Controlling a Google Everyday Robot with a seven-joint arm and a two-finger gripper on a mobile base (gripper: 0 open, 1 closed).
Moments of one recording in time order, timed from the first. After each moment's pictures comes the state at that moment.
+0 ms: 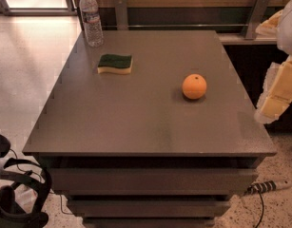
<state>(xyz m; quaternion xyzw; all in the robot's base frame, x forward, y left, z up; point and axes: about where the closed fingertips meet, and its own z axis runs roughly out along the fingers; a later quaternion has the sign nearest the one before) 0.438 -0.211 0.994 -0.60 0.78 -0.06 0.19</state>
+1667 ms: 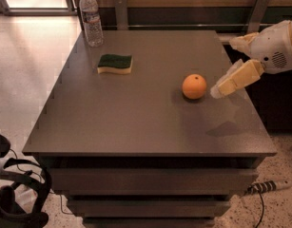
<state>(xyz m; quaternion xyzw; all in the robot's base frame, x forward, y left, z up) 0.543 -0.190 0.934 -0.49 0.76 0.18 0.39</state>
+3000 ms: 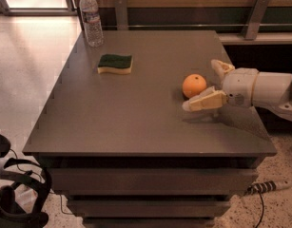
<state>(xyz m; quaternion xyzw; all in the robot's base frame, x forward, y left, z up) 0.580 -0.156 0.861 -0.41 0.70 0.23 0.54</state>
